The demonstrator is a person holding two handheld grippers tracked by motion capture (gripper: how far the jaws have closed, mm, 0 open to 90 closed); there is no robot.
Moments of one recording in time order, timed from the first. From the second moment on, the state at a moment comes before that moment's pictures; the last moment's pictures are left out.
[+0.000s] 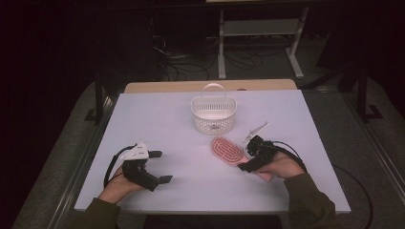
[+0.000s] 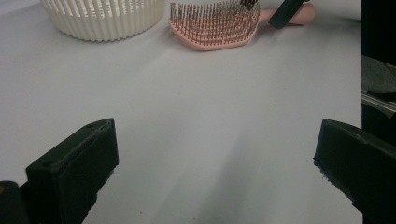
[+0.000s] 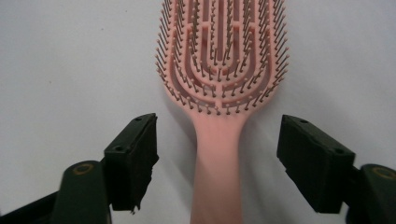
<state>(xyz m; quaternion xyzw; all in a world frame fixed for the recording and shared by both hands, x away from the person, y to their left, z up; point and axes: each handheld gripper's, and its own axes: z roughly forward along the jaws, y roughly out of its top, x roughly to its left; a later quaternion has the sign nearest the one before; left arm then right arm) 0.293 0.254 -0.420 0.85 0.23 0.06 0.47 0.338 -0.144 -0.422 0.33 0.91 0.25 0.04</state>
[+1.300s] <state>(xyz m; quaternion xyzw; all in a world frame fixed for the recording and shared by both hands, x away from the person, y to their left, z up) 0.293 0.255 -0.421 0.85 0.23 0.06 0.47 0.339 -0.140 -0.430 0.32 0.92 0.23 0.05</state>
